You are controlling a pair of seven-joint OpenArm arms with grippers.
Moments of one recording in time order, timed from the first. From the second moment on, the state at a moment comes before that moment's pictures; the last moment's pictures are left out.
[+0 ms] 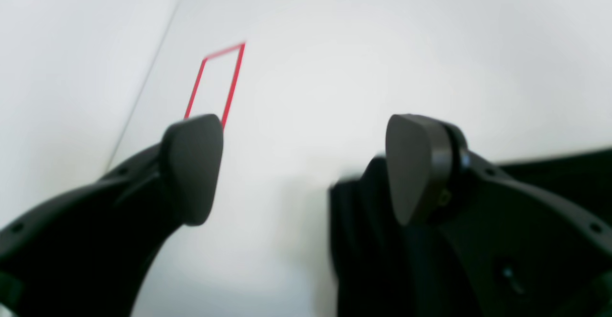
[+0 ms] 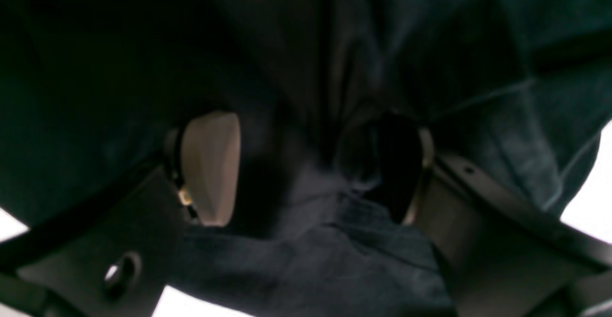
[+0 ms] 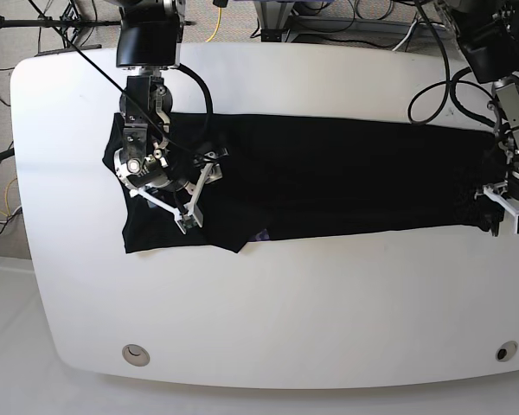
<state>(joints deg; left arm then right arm) -6.7 -21.3 -30.6 70.9 15.6 -22.3 6.1 5.4 0.4 3.0 91.8 3.8 25.9 -69.9</state>
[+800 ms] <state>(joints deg) -6.7 -19.3 -32.0 71.9 15.8 -22.3 6.1 5.8 -0.4 3.0 93.0 3.7 25.9 -69.9</state>
